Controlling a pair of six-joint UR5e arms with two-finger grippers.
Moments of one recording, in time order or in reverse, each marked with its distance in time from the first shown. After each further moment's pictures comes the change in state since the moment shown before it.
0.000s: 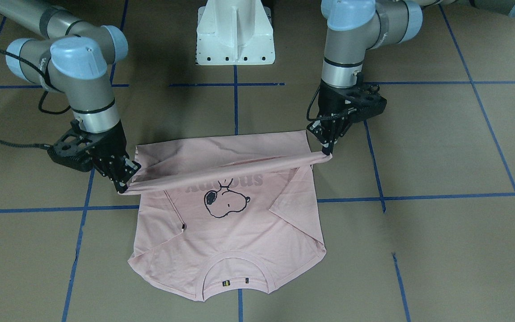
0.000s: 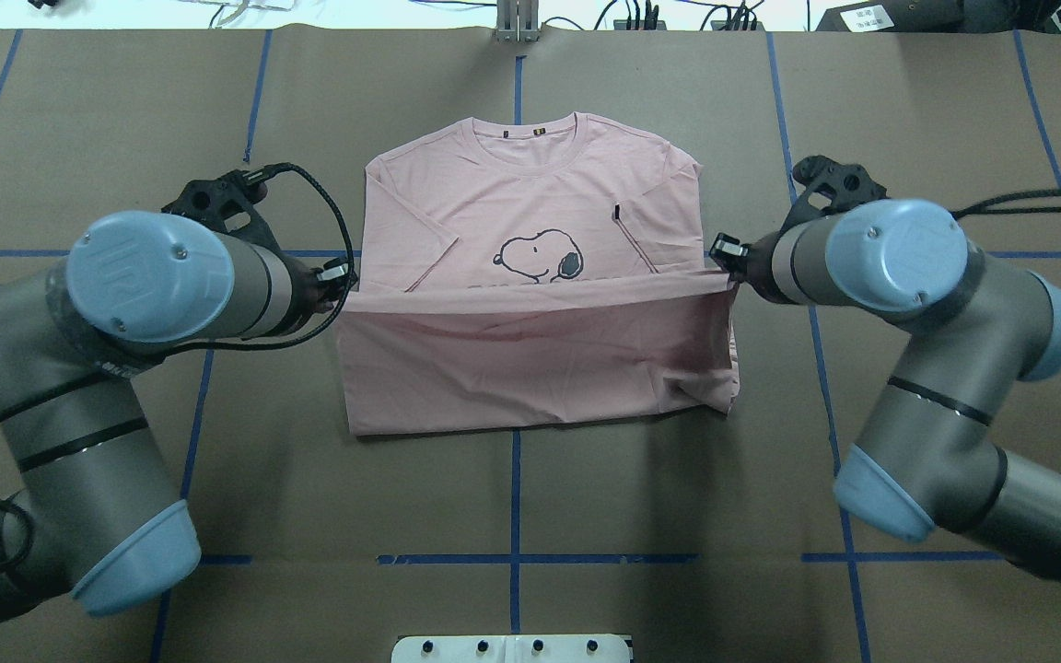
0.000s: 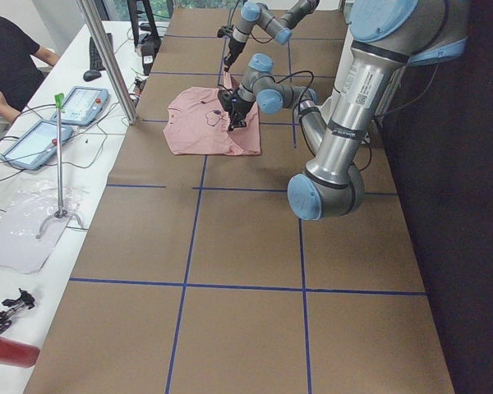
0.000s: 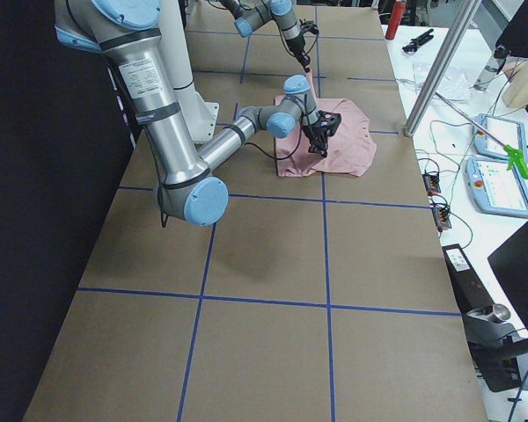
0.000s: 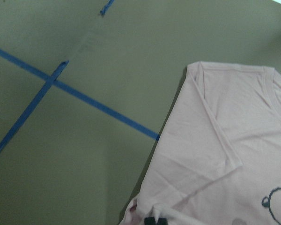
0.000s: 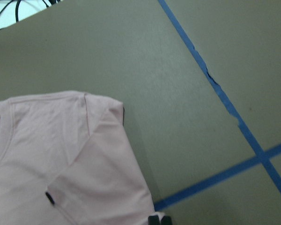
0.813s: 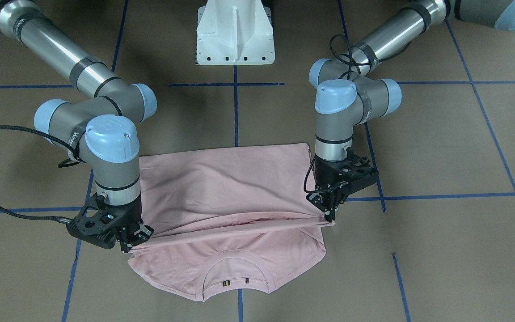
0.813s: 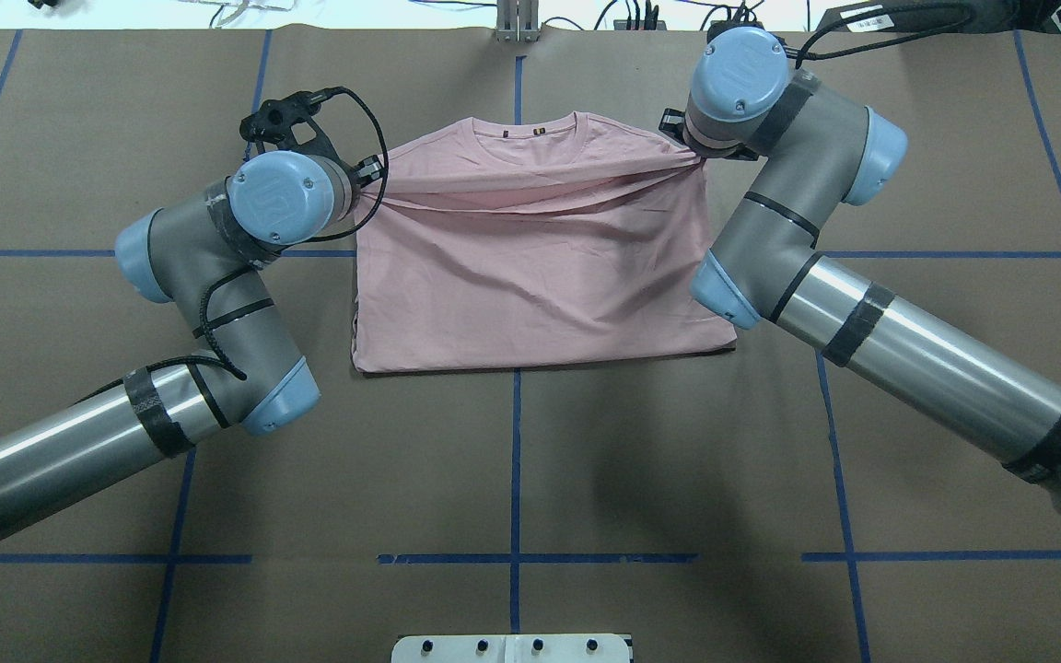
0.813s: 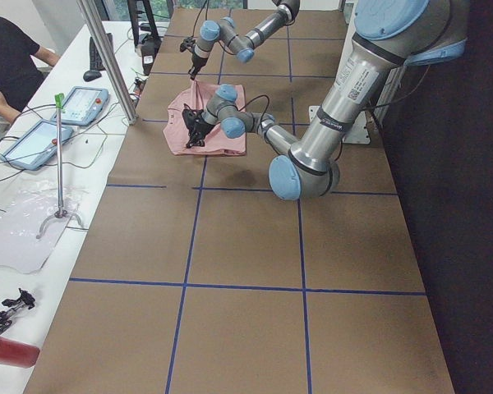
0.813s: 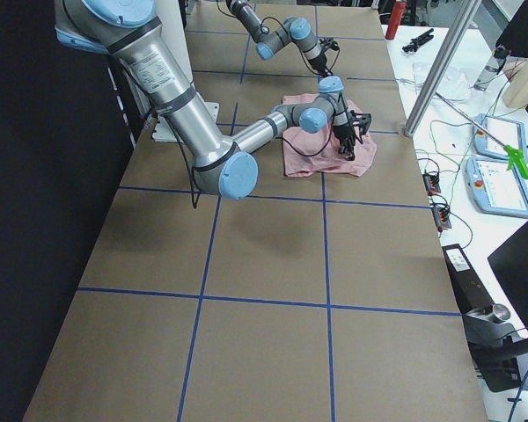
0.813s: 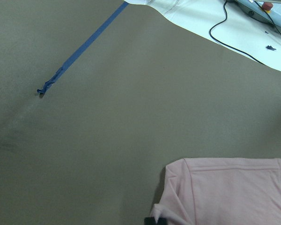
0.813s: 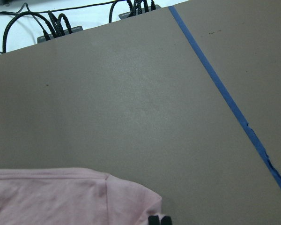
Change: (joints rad) left arm -0.029 -0.151 0.472 -0.331 0.135 0.058; right arm 0.047 0.266 -0.440 0.079 -0.039 -0.110
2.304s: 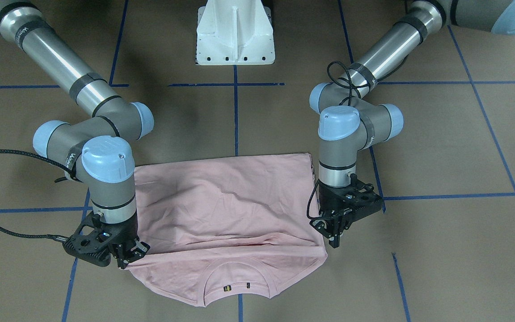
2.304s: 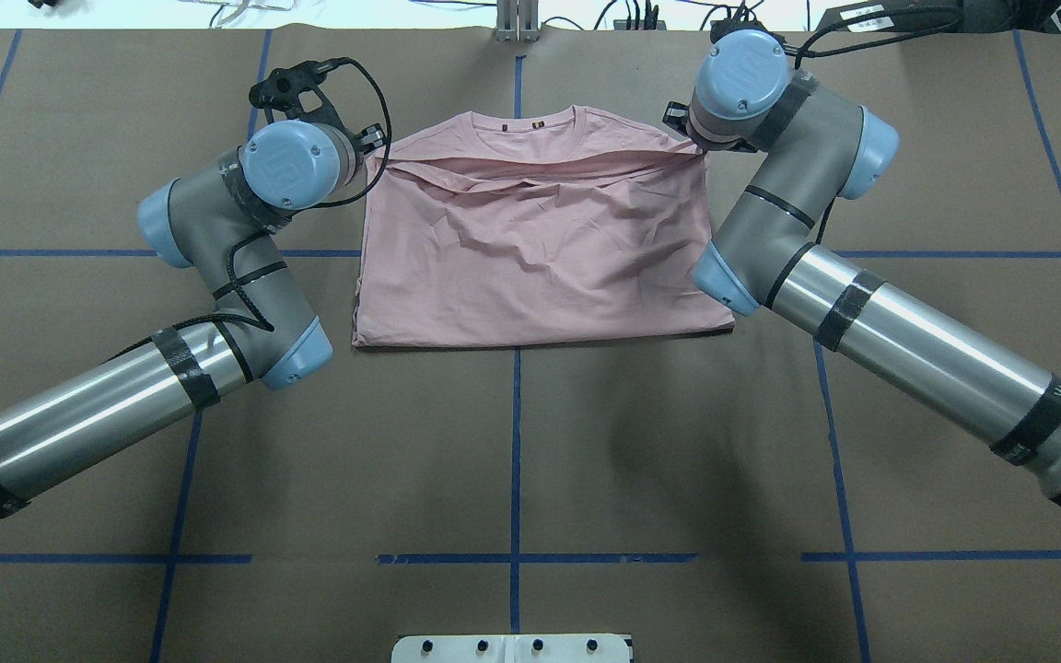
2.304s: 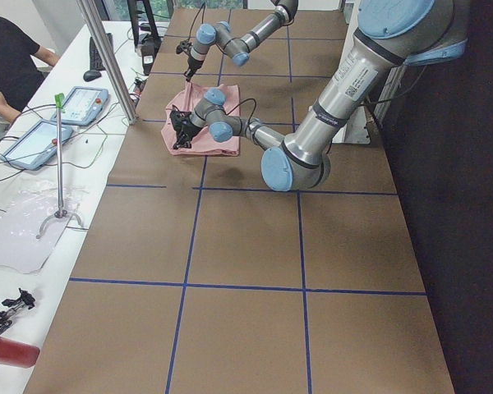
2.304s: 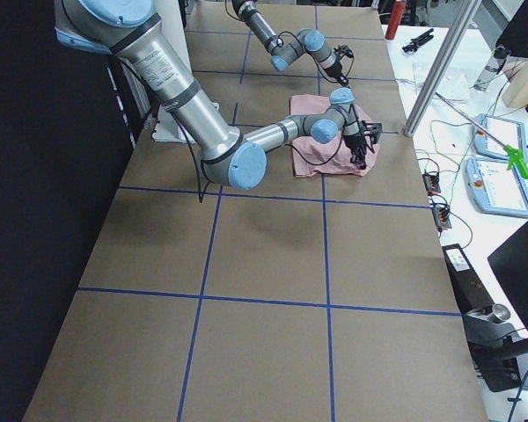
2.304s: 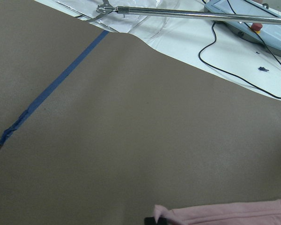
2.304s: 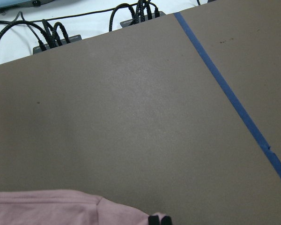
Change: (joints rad) left arm -0.044 -0.078 0.173 -0.122 0.001 0.044; right arm 0.013 0.015 -0.085 0.077 -0.003 0.000
